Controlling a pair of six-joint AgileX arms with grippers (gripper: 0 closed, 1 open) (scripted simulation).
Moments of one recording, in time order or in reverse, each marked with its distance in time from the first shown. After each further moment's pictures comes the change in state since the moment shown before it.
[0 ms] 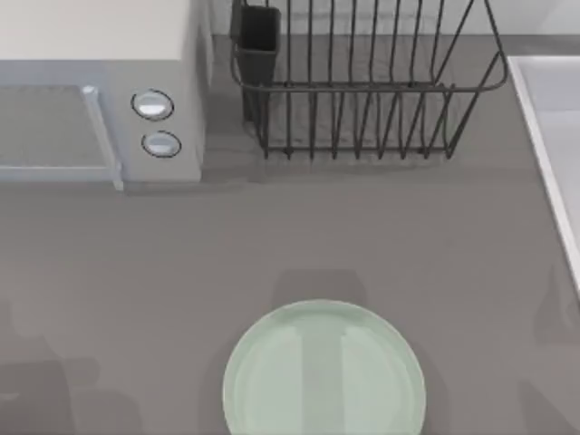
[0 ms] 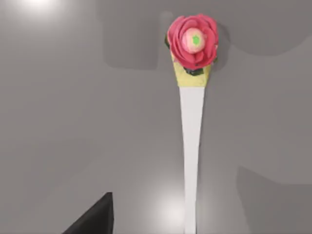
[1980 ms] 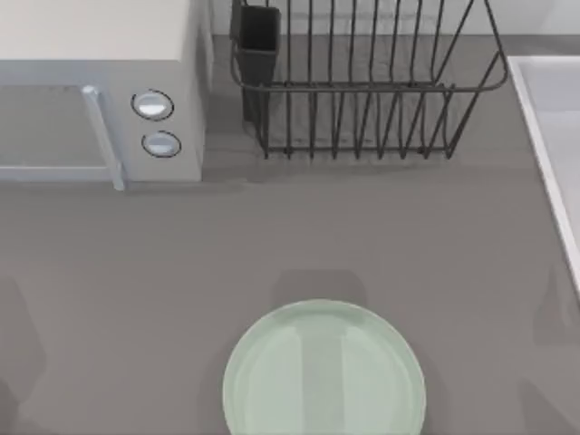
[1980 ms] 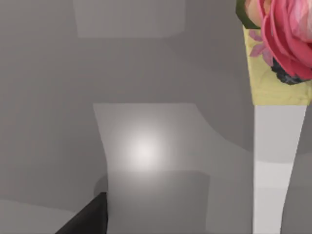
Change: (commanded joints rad) left arm 0.097 0.438 -0.079 0.295 0.001 0.088; right arm 0.000 0.000 0.000 0.000 0.000 0.000
